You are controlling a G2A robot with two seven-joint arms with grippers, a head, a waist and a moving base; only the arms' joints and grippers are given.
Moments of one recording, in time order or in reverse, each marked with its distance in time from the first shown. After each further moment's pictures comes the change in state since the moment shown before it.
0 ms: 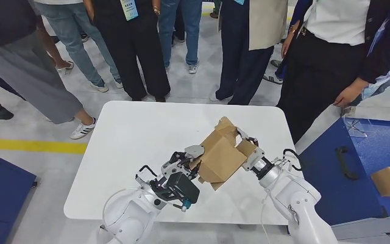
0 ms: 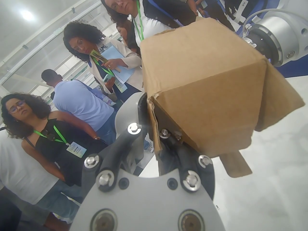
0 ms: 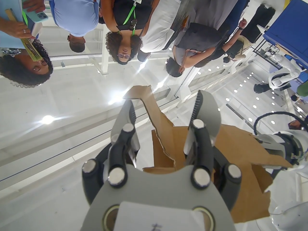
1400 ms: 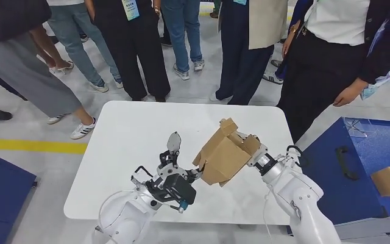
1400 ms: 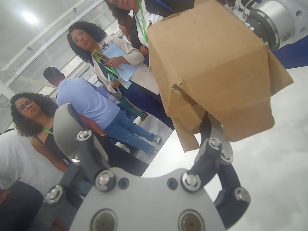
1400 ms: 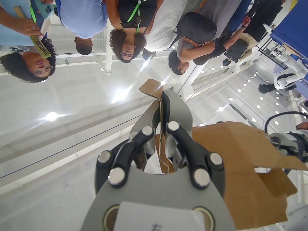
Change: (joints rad) left arm 0.013 0.022 -0.016 -0.013 0.029 0.012 0.003; right arm 0.023 0.001 0.017 0.026 0.019 0.001 0.010
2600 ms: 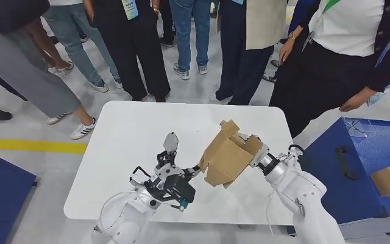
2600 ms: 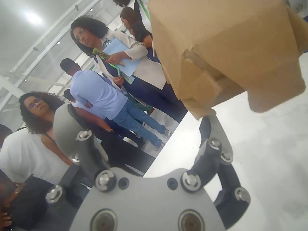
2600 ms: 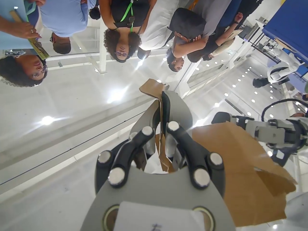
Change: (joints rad) left arm -0.007 0.026 0.019 0.016 0.044 0.063 -0.013; right arm 0.011 0.005 0.026 0.026 0.025 0.087 0.024
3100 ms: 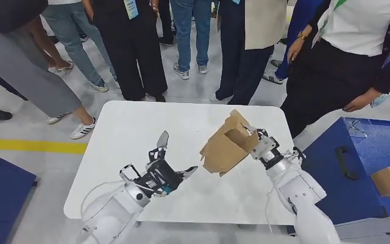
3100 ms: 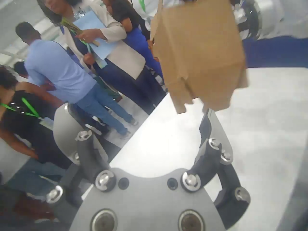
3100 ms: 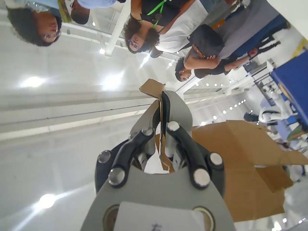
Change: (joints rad) left arm 0.037 0.028 -0.101 -0.028 -0.205 -0.172 -0.084; right arm 0.012 0.000 0.003 0.007 -0.206 -0.153 0.079
